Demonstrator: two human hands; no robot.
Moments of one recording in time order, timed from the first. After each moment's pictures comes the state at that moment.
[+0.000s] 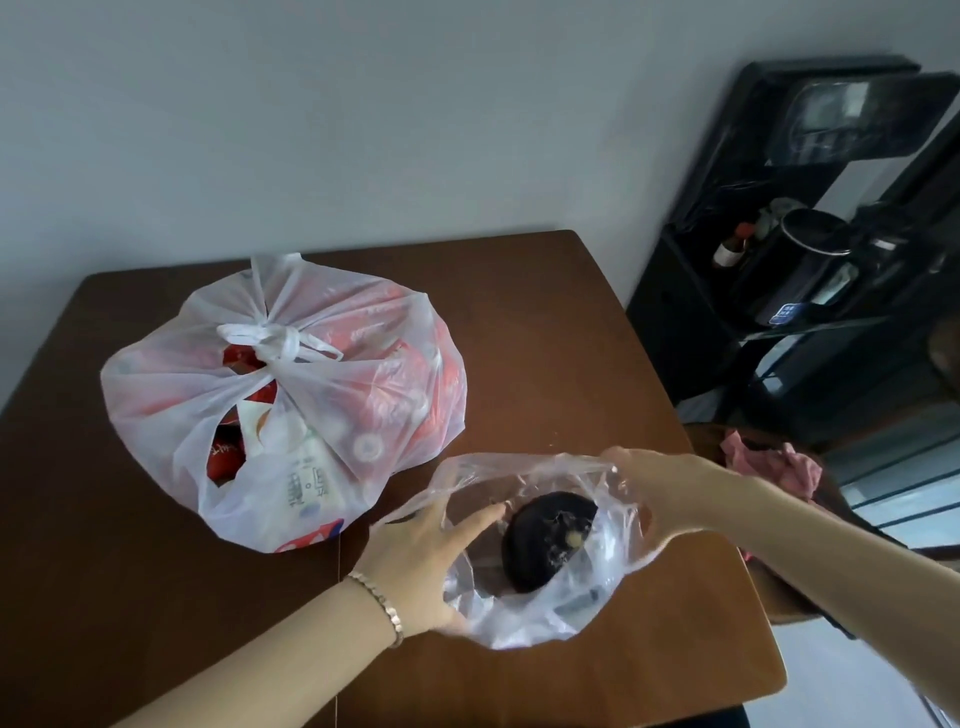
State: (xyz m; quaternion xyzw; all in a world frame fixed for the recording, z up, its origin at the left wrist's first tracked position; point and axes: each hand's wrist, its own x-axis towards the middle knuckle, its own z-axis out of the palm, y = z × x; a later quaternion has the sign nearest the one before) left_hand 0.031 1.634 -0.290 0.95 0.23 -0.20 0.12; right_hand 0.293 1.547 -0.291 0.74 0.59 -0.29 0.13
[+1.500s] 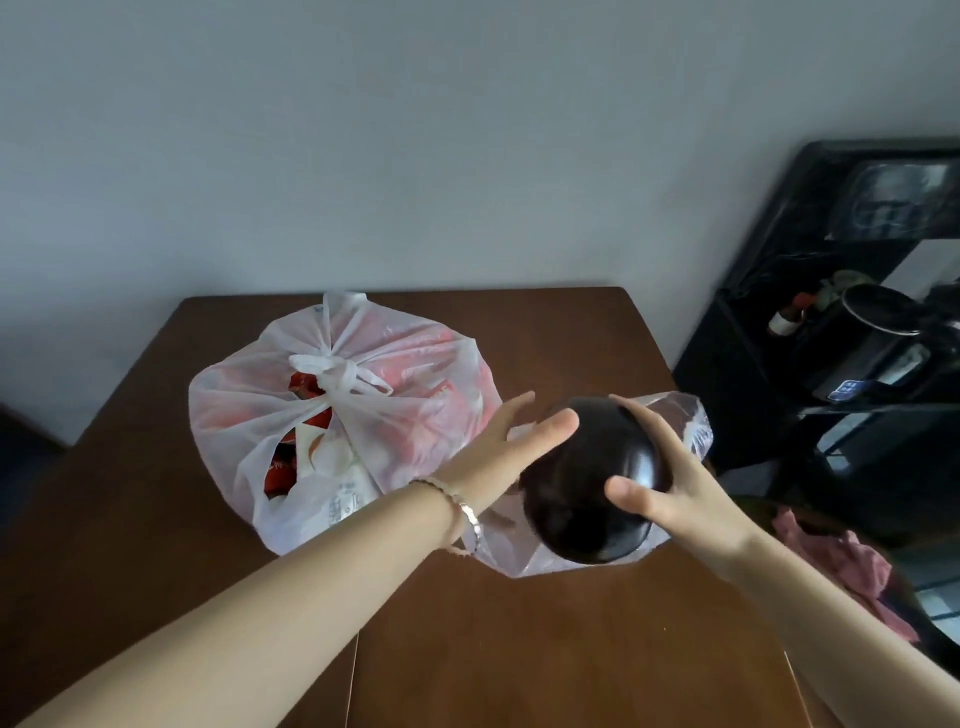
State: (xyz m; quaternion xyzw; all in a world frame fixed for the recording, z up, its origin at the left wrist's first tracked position) left_hand 0.094 1.665 -0.207 0.59 0.43 0.10 0.67; right_hand 0.249 1.566 -0.216 0.62 0.46 -0.44 -0.46
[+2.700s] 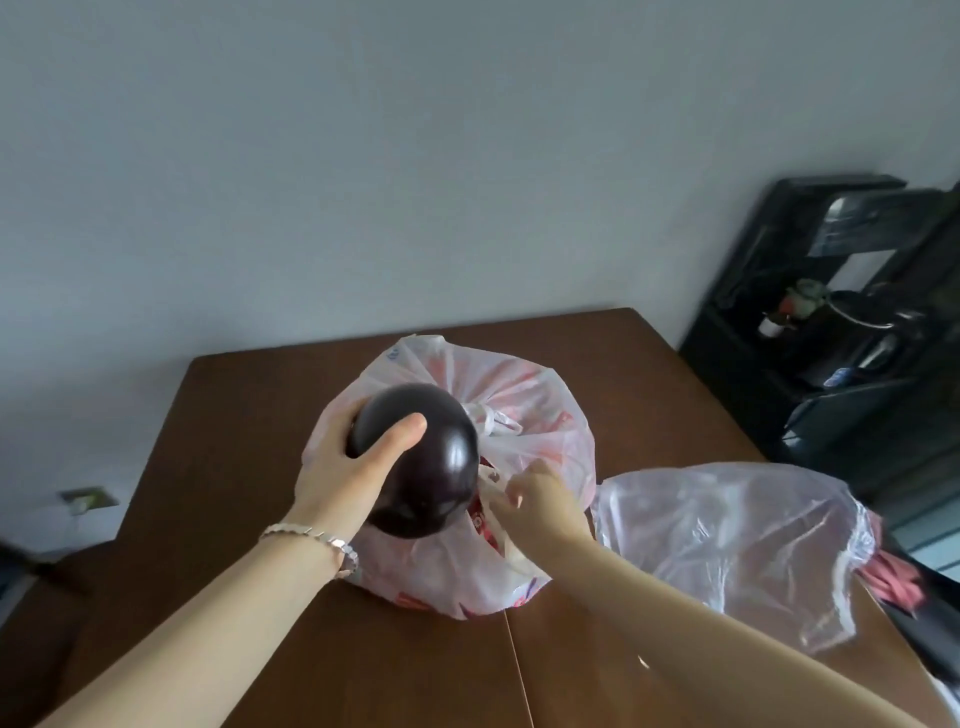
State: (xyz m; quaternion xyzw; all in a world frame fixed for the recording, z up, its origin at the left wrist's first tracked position) left_hand -0.144 1.816 -0.194 0.60 0.48 0.29 0.57; right_hand 0.013 1.731 -0.280 0.85 0.44 -0.19 -0.22
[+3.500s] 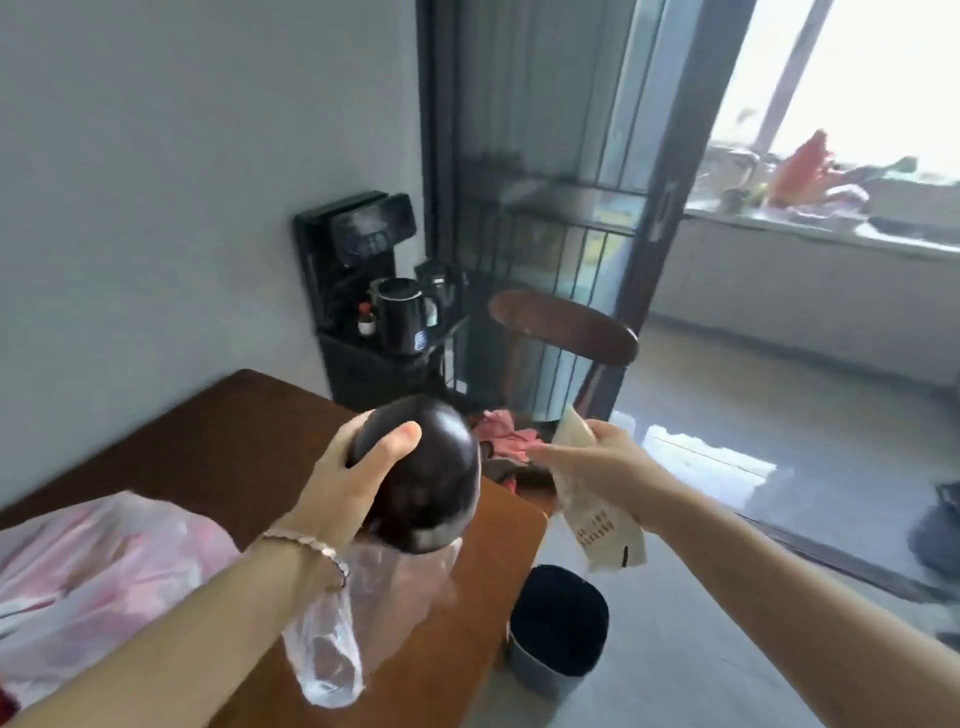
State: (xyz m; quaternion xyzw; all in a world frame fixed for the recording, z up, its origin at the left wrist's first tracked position) left_hand 0.072 1.581 -0.155 0.70 0.13 0.04 0.70; right_hand 0.127 1.362 -0.142 0.86 -0.05 -0.17 -0.48
